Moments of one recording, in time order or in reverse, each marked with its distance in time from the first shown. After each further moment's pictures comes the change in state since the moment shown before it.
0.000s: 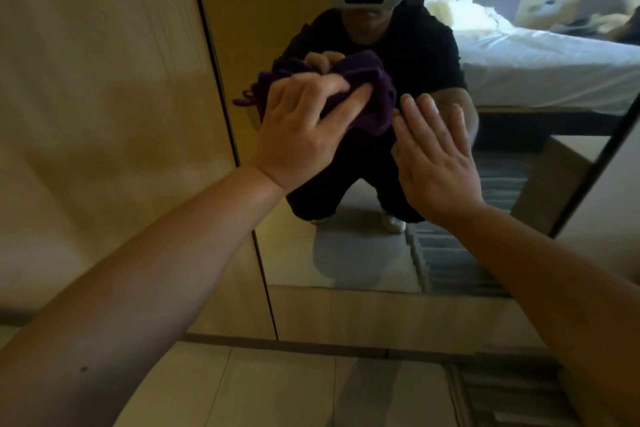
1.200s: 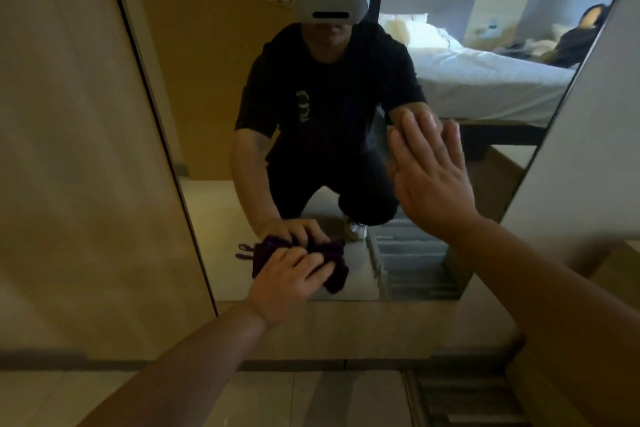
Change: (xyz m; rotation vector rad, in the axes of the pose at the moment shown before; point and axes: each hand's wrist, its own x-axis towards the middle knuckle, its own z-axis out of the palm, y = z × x) left_hand -0.183 0.132 0.020 -0.265 -0.555 0.024; right_hand -0.042 0.061 -0.024 -0.089 -0.117 0.023
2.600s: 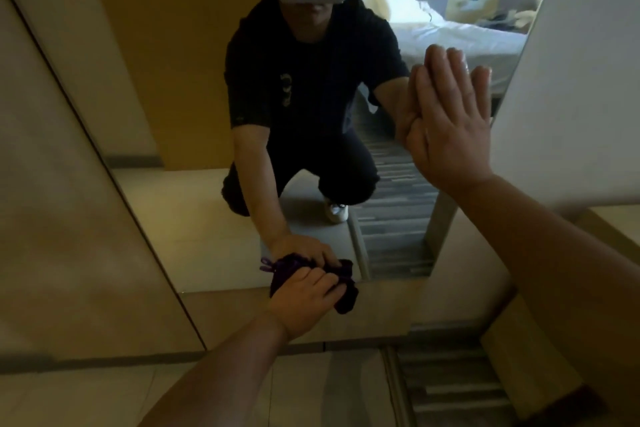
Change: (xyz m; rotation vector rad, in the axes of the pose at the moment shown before) left_hand 0.007 0.083 0.073 -0.049 -0.257 0.167; right_hand -0.014 0.074 -0.007 0.007 0.185 0.132
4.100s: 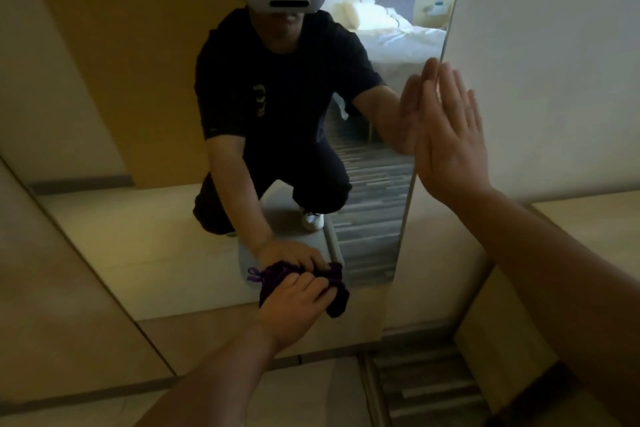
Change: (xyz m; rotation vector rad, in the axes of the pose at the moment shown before) left_hand 0.050 0.022 -0.005 0.014 0.033 0.000; right_hand -0.032 0.060 -0.038 0.108 -0.079 0.172
